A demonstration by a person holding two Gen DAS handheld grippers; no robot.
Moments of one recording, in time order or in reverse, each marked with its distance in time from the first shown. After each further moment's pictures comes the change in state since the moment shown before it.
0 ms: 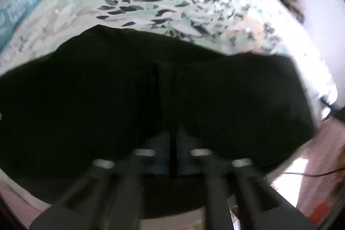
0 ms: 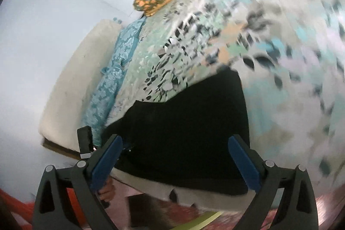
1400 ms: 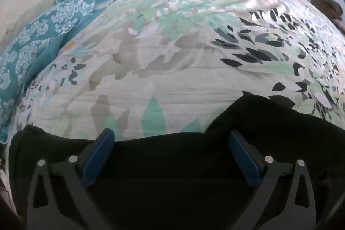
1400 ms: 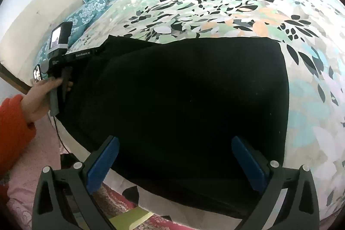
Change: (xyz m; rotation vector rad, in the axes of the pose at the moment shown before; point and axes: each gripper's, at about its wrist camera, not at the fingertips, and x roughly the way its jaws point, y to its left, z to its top) left arm 0.046 0.158 0.073 -0.099 -0.175 0.353; right arm 0.085 0.029 -0.049 -0.353 0.269 -0.262
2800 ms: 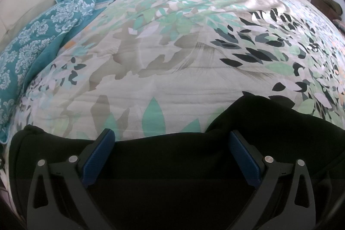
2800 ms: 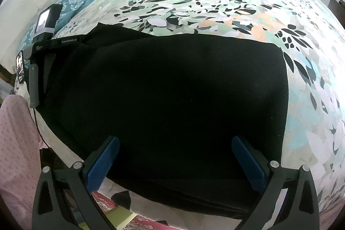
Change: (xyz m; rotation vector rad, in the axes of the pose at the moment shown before) left arm -0.001 -0.002 -0.002 -0.001 0.001 0.003; right arm 0.010 0.017 0.002 -0.046 0.028 -0.139
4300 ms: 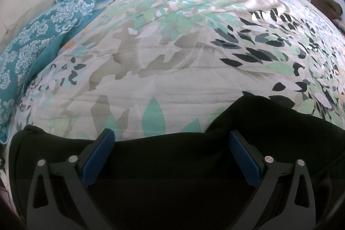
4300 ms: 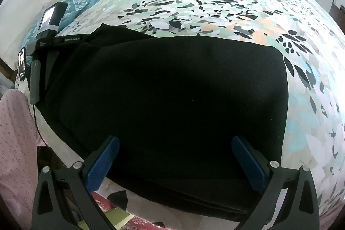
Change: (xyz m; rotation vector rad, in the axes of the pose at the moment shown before) left arm 0.000 -0.001 0.000 0.000 0.000 0.003; right arm 0.000 0.004 -0.002 -0.029 -0.036 -0.014
